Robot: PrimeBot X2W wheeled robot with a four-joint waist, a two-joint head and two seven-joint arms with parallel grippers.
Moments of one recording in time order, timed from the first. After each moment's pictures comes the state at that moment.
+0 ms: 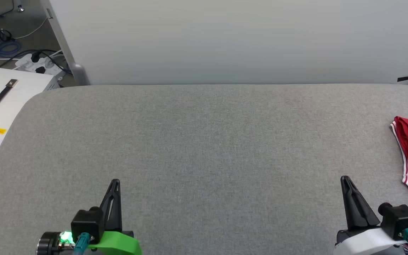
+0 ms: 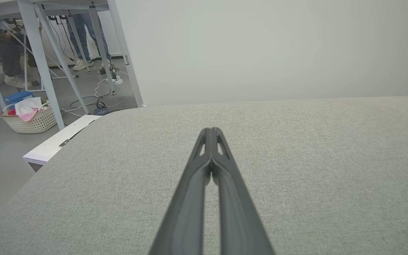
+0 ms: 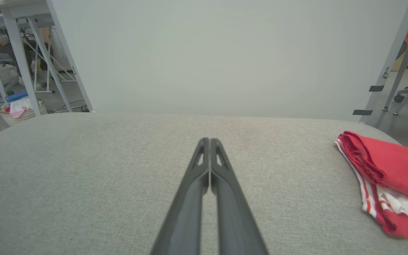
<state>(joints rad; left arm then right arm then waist) 0.10 0.08 -0.04 0.03 -0.04 0.00 -0.19 0.12 -0.07 0.01 -0.01 0.13 0.13 -0.19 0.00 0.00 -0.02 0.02</state>
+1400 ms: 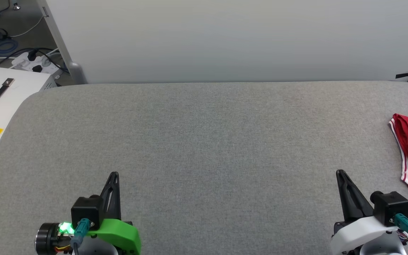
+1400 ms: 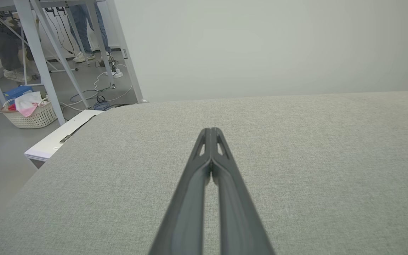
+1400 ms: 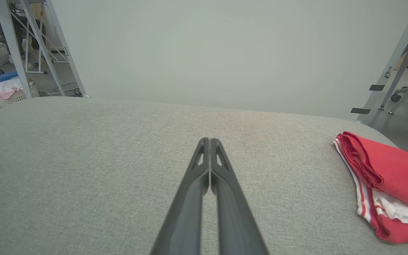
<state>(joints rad) 0.06 0.07 -0.02 0.02 -0.03 0.00 -0.10 0.07 -0.07 0.00 -0.01 0.07 0.13 -0.10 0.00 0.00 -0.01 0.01</state>
